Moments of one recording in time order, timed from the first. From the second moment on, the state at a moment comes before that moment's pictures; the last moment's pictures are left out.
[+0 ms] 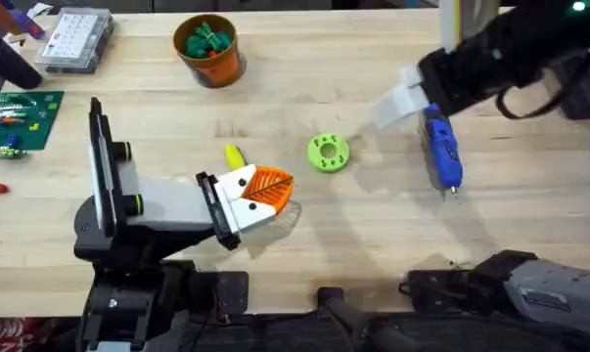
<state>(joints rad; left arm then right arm) -0.01 0.00 0.01 -0.11 1.12 0.00 0.44 1.34 1.42 -1.30 -0.07 0.02</state>
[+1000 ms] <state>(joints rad) -0.01 0.00 0.01 -0.11 1.12 0.00 0.02 1.39 1.19 -1.09 0.00 -0.09</state>
